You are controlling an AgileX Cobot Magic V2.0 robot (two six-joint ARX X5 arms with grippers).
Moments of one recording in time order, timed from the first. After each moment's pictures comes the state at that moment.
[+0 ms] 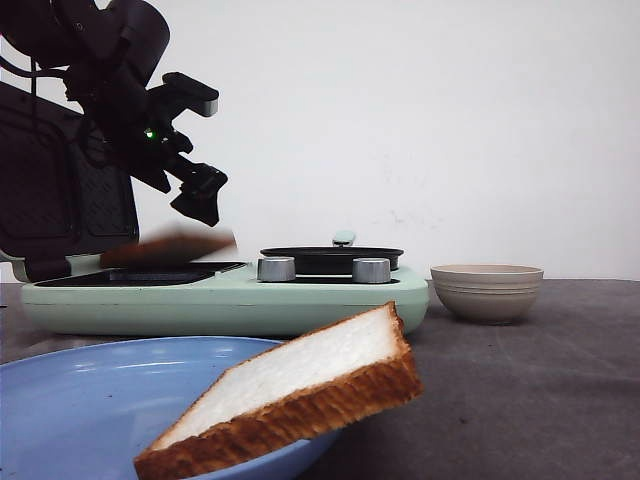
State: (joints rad) left arm -0.29 1.83 1.32 0.02 -0.06 0.54; right arm 0.13 0.50 0.48 -0.59 -0.34 0.53
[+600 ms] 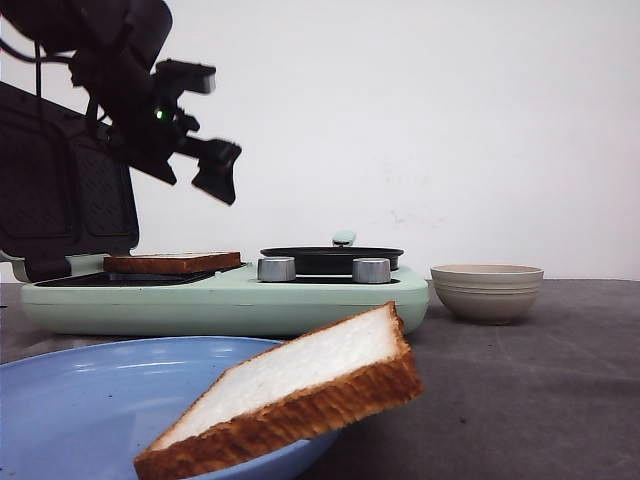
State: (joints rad) left arm -0.29 1.83 1.41 -0.04 -0.02 0.33; right arm 0.13 0.50 0.48 -0.59 -0.34 0.53
